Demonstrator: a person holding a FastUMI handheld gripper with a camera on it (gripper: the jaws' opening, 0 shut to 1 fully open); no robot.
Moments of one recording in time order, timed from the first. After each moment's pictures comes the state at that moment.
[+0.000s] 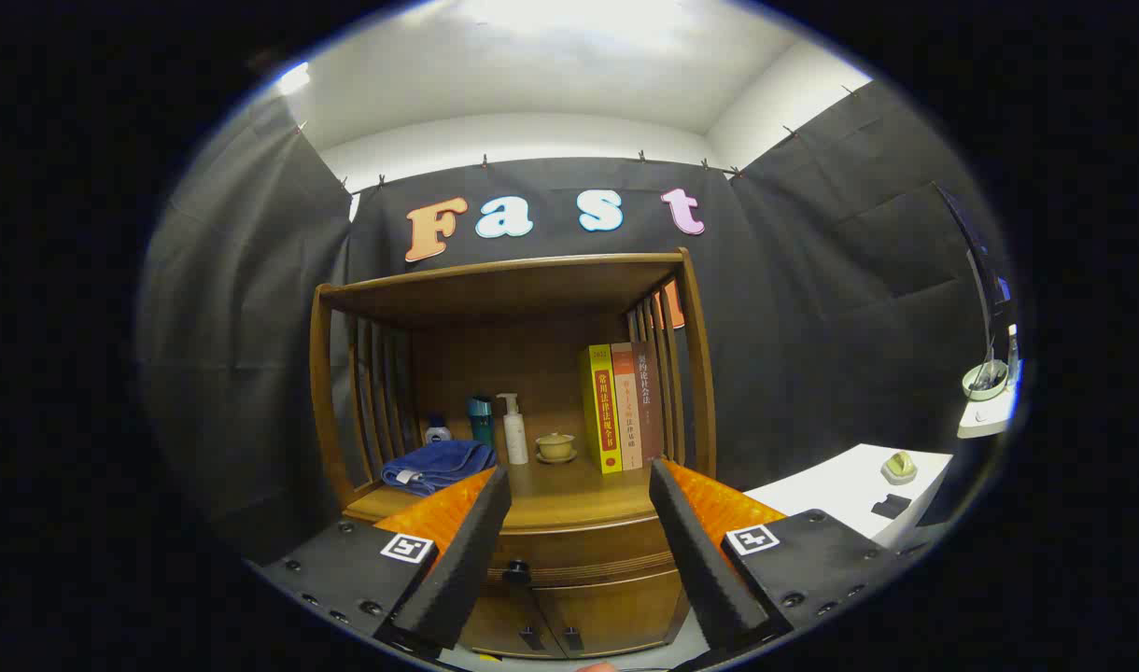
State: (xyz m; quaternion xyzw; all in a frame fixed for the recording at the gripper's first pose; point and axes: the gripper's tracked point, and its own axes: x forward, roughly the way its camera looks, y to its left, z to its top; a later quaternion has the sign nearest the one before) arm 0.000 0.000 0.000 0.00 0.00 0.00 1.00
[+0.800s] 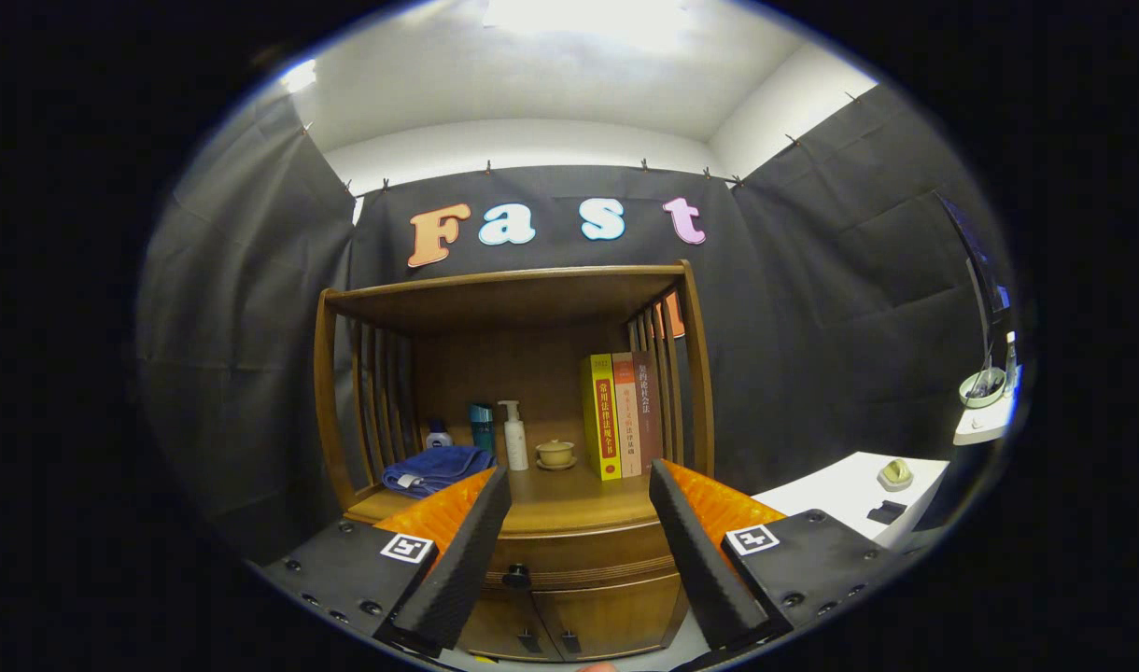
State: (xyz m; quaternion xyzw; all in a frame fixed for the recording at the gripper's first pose) arm -0.007 0.007 0.008 -0.01 -0.01 0.00 1.00
